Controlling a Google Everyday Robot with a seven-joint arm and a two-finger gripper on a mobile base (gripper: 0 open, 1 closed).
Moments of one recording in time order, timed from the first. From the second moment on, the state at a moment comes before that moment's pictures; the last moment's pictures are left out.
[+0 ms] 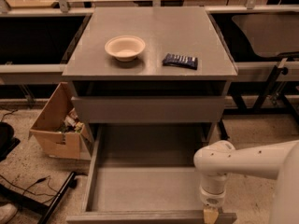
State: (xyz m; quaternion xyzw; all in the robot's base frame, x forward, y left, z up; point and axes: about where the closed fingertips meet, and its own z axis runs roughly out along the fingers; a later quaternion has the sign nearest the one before) arm 0.362 -0.224 0.444 0.59 -0.79 -0.08 0.16
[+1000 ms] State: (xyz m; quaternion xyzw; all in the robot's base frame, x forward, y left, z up) arm 0.362 -0.222 0.444 0.59 -0.79 -0.08 0.16
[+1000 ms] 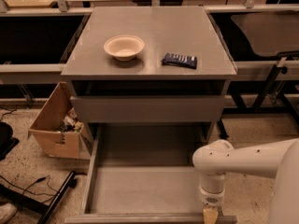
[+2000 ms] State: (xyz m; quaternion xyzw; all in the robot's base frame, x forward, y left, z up) arm 0.353 -0.231 0.566 0.64 -0.76 -0.07 0.09
